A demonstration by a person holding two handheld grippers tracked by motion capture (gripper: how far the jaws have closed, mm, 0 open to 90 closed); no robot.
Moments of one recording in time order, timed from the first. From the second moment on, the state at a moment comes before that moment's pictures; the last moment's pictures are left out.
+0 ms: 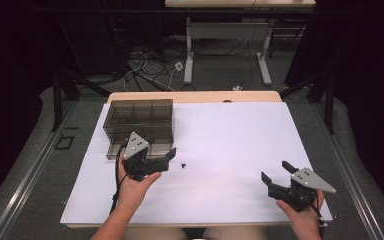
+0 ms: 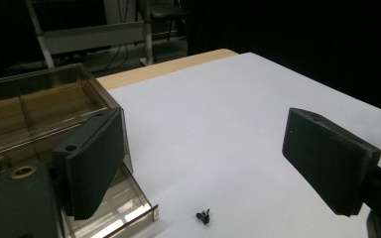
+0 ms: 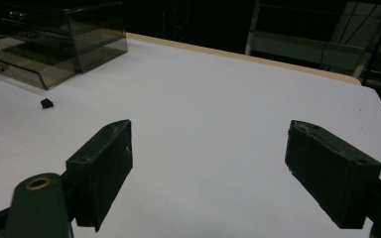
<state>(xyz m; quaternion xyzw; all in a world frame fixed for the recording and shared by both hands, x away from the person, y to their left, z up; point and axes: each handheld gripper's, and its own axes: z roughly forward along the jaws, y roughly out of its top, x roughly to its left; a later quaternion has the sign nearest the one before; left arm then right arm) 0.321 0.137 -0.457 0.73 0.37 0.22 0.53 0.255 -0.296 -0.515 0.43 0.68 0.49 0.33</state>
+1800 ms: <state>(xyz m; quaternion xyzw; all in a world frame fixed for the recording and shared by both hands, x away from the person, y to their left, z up) 0.372 0.084 -0.522 0.82 0.39 0.13 0.41 0.258 -0.295 -0.518 0.42 0.69 0.49 0.33</state>
